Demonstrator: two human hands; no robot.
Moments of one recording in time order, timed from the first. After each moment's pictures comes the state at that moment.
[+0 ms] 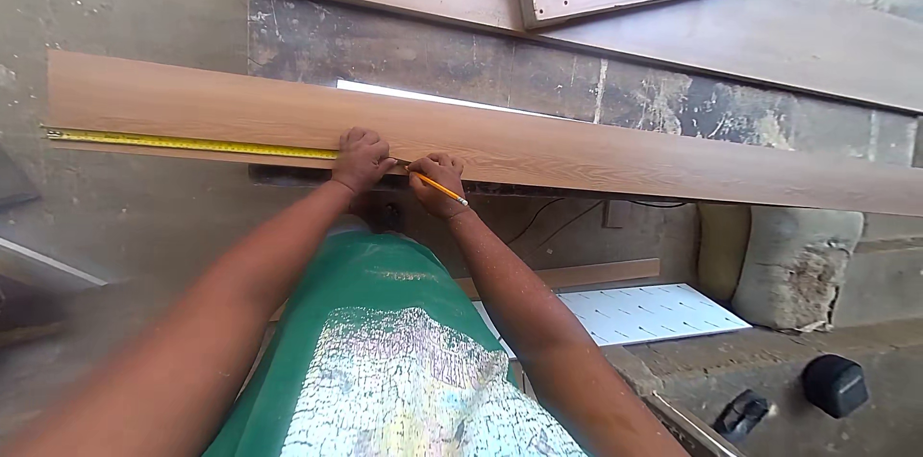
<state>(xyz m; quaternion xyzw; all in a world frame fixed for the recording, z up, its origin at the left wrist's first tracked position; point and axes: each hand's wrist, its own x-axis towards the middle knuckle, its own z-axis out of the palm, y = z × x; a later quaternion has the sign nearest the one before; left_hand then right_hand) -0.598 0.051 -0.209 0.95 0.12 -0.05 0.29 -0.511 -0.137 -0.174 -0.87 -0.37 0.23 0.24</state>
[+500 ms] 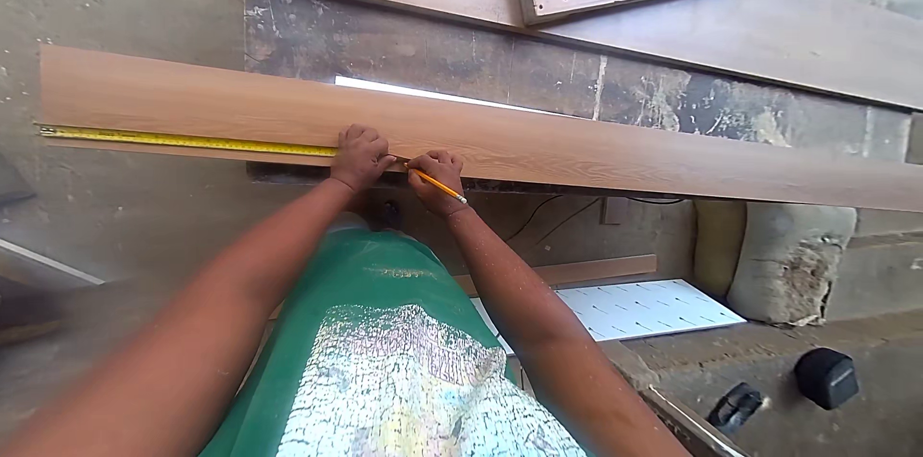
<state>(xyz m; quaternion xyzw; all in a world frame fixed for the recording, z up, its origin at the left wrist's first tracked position) -0.598 0.051 -0.210 0.95 0.12 -0.04 0.30 -0.512 -0.137 -0.176 -0.87 -0.37 0.22 0.23</state>
